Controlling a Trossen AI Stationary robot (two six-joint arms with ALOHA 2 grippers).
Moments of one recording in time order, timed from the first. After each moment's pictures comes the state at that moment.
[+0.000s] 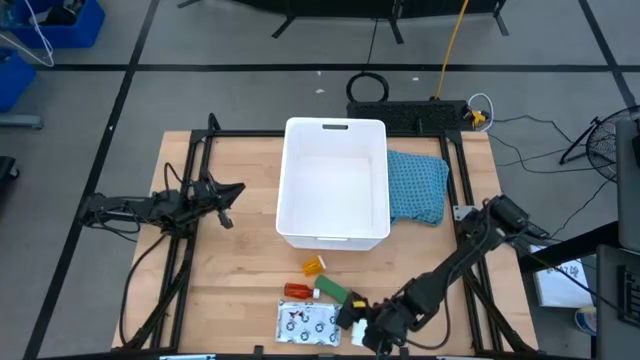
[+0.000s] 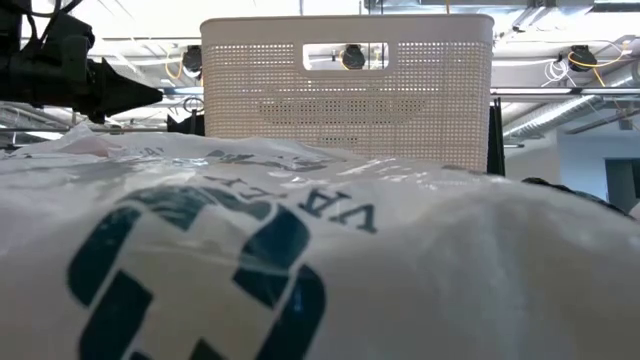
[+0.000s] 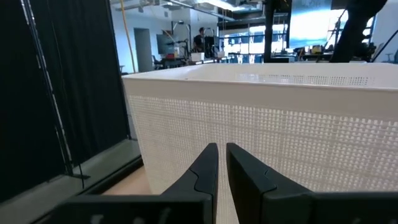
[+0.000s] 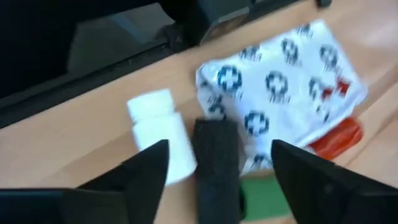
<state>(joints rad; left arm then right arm) -0.11 0.01 0.01 0.08 -0.56 0.06 0.73 1.87 1.39 -0.50 0.18 -0.46</state>
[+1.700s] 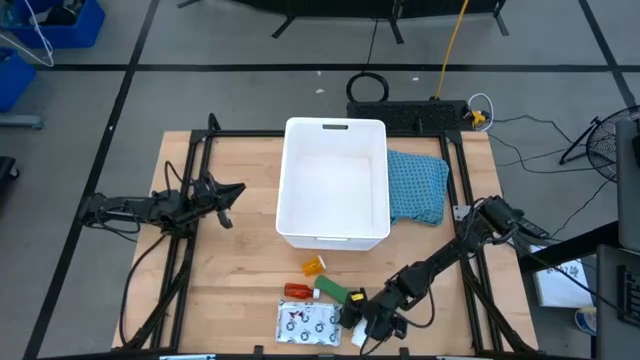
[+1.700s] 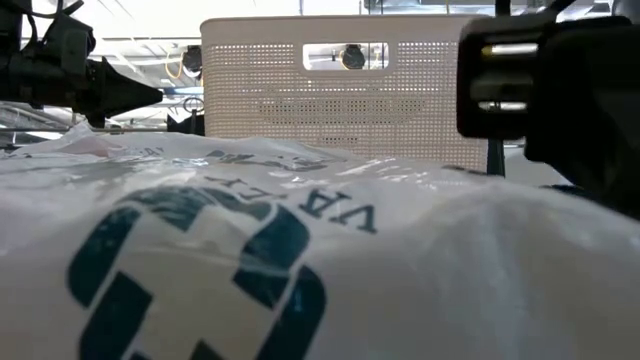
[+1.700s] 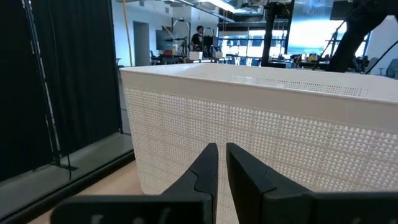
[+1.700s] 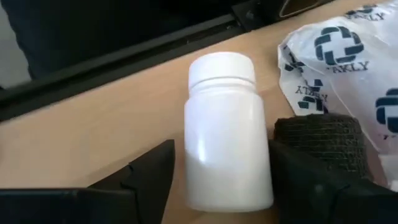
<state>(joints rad) -0.11 0.01 0.01 0.07 -0.55 -0.03 0.63 1.91 1.01 0.02 -0.17 -0.42</state>
